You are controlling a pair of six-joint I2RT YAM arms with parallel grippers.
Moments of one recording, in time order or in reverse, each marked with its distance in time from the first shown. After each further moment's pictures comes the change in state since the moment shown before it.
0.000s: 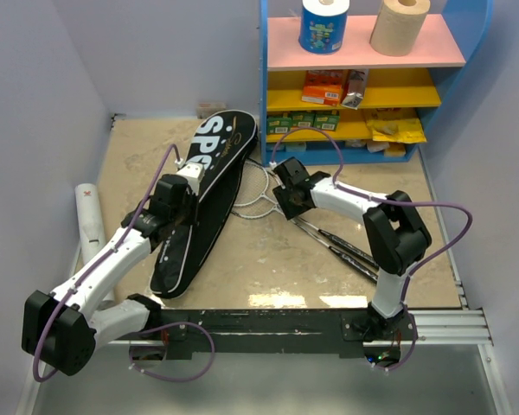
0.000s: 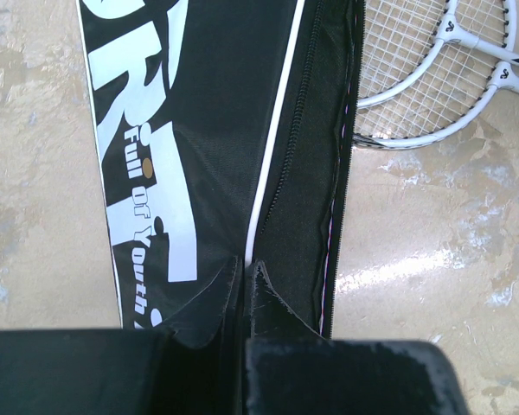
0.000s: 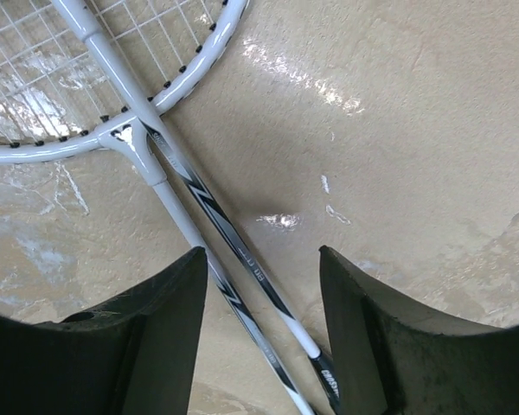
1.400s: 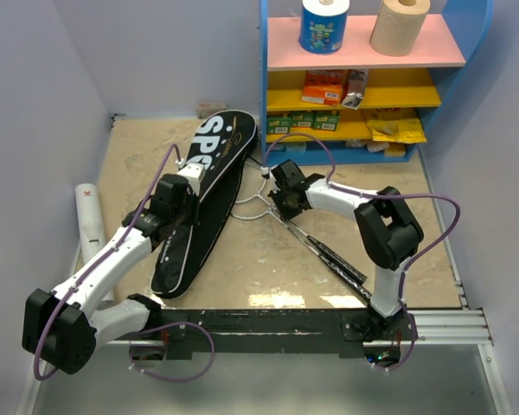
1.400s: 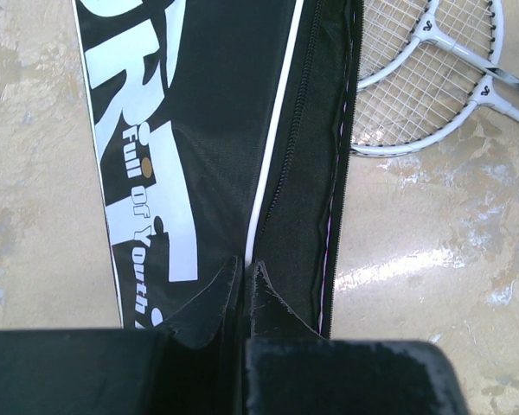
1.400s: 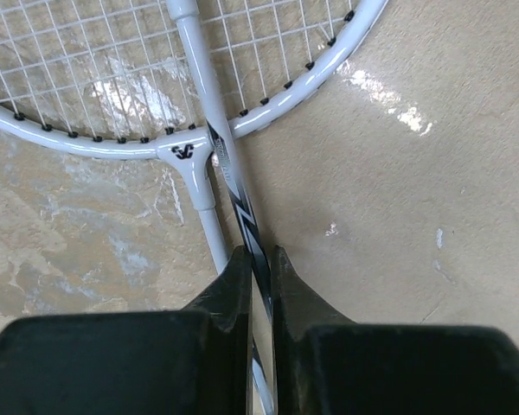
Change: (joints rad) left arm 0.000 0.010 0.000 0.003 0.005 0.000; right arm 0.001 0.062 0.002 0.073 -0.202 -0.020
